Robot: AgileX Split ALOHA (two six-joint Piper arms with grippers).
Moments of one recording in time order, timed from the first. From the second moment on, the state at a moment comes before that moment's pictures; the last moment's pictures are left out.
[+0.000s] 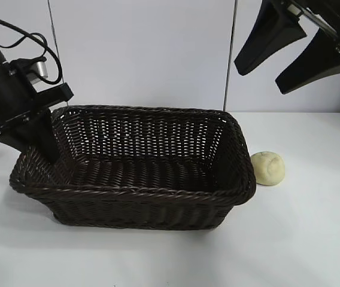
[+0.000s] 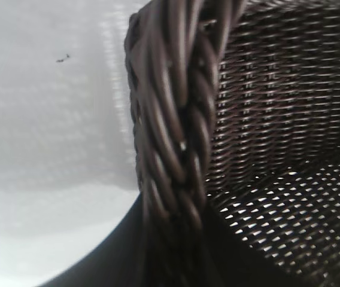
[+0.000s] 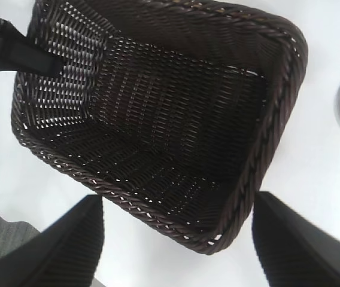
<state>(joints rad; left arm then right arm) -0.16 2.02 -1.36 -0.53 1.01 0.29 0.21 1.45 -1.11 0.58 0.88 -0.37</state>
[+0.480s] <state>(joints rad) -0.16 2.04 -1.37 -0.55 1.00 0.29 0.21 1.45 -1.11 0.58 0.88 -0.37</state>
